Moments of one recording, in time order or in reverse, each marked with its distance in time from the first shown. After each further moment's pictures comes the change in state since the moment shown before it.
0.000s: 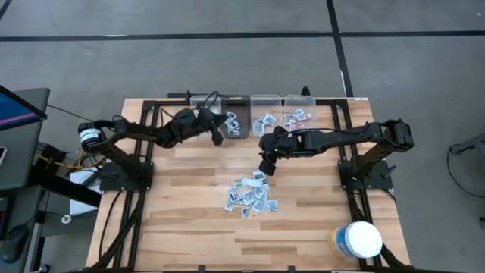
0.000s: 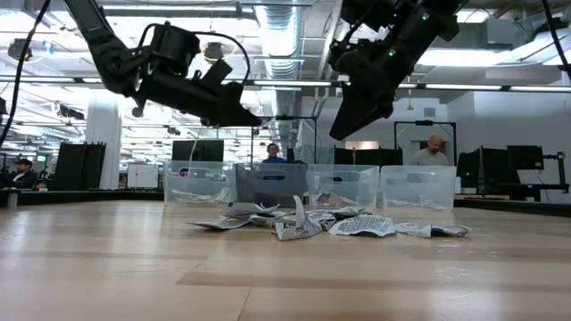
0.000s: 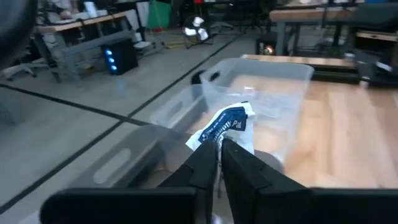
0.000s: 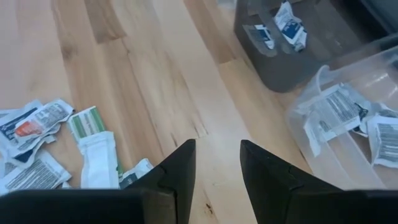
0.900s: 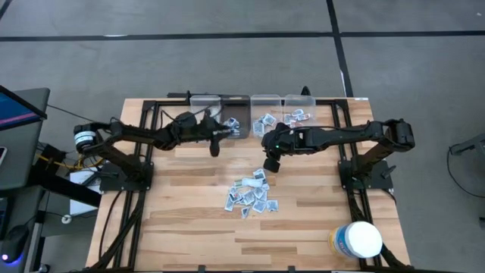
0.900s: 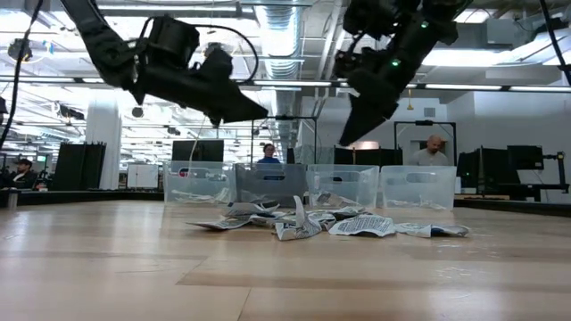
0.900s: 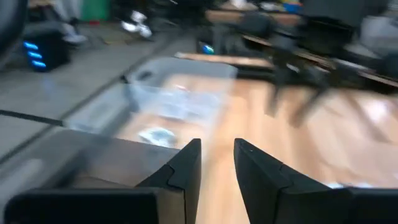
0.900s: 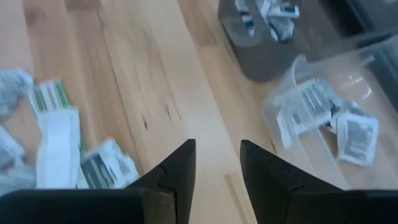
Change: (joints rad) left arm -0.058 -0.050 0.000 -0.083 0.208 -0.057; right arm -0.038 -0.012 -0.015 -0.043 0.009 -0.126
